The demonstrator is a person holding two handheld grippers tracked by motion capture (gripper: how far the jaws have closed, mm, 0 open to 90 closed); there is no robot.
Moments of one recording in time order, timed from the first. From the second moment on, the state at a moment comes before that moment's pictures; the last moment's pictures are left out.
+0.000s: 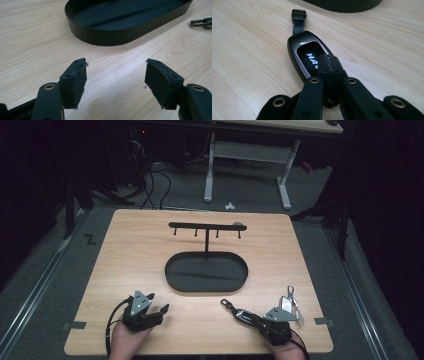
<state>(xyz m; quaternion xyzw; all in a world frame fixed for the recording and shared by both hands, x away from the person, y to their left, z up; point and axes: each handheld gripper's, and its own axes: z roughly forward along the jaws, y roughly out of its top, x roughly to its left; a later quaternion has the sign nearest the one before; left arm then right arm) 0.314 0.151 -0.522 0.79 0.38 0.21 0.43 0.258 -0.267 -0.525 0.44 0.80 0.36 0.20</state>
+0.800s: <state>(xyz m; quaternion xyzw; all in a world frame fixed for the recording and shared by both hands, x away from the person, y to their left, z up) 0.323 0.132 -0.522 0.80 0.36 0.20 0.44 0.244 -0.314 -0.524 0.50 0.76 0.35 0.22</state>
